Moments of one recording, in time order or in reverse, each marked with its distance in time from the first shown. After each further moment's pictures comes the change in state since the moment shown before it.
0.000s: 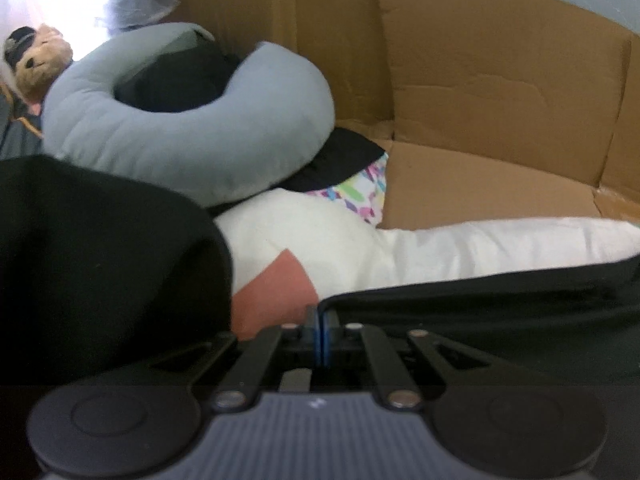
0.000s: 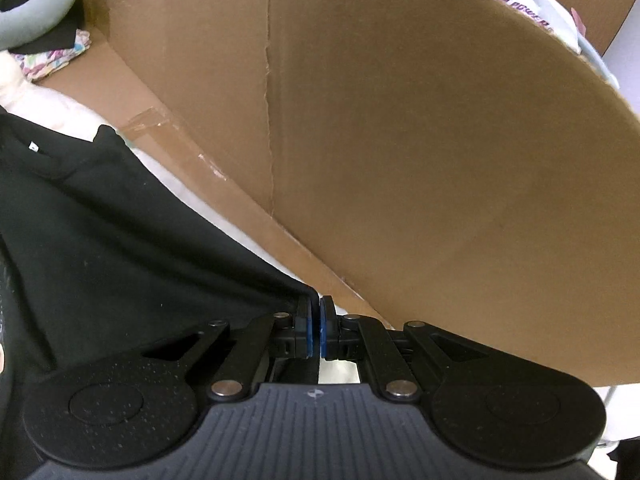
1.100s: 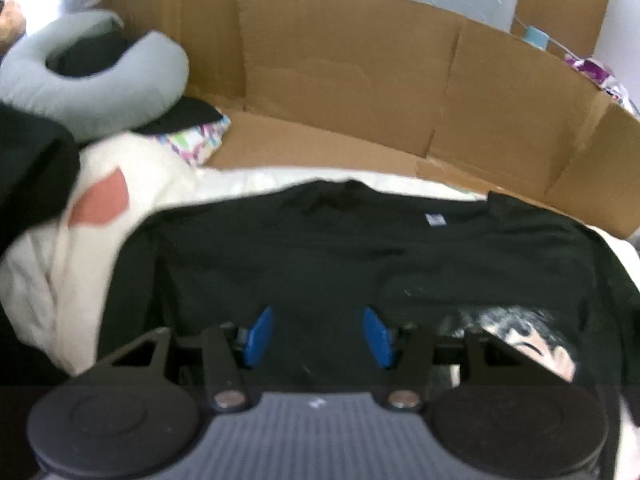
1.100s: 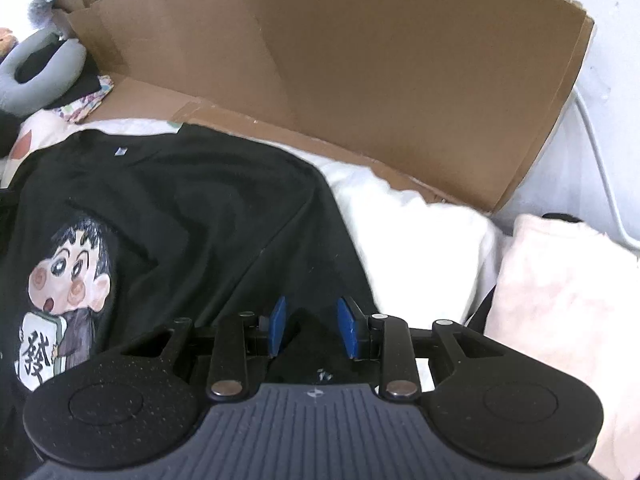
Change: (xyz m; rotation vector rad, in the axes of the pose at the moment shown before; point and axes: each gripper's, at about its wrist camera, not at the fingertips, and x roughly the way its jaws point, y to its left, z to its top) left arm -0.106 -0.104 -0.052 -0.100 0.033 -0.304; right arm -0.075 -0.020 -0.100 0.274 0.051 0.200
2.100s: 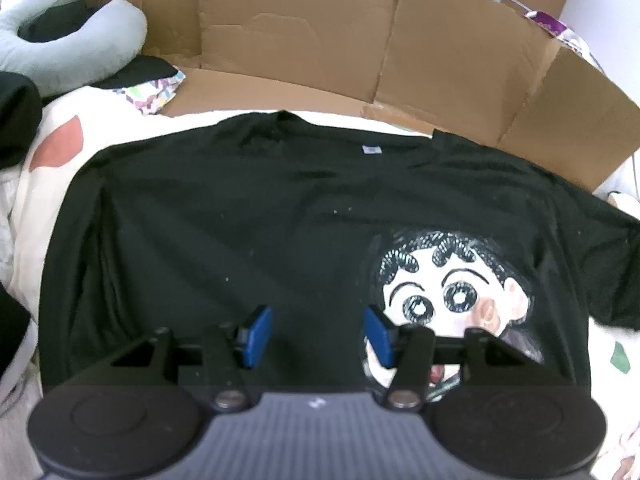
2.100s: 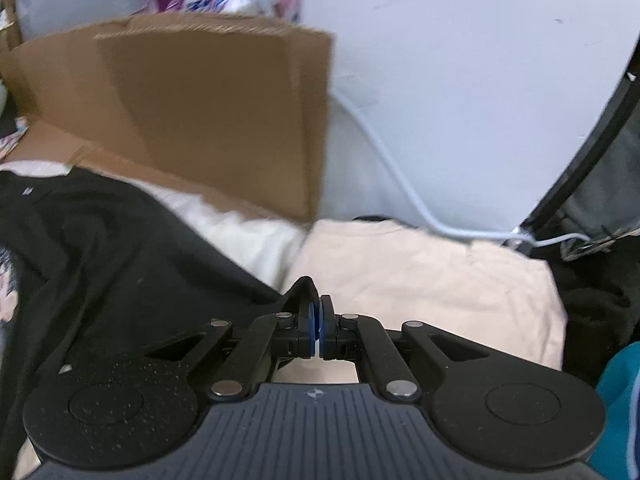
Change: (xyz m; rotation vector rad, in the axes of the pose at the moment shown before) left arm -0.007 -0.037 -0.044 0.022 0.082 -0.073; right arm -0.059 -0.093 -0.018 0.078 -0.123 -0.260
